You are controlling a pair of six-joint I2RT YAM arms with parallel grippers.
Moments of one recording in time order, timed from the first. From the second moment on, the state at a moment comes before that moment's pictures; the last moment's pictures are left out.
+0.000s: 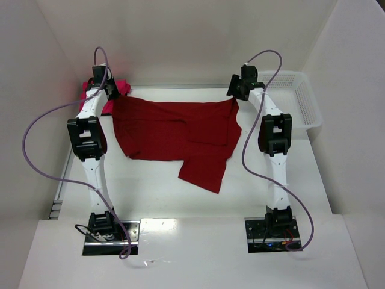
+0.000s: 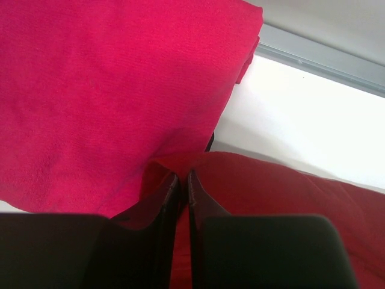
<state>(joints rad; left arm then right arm) 0.16 2.39 2.15 -0.46 0.00 -0.22 0.11 2.50 2.23 -0.44 -0.05 0.38</state>
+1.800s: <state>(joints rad) 0.16 2.47 2.28 -0.51 0.01 -0.22 0.08 2.55 2.35 -0.52 0.06 0.38</state>
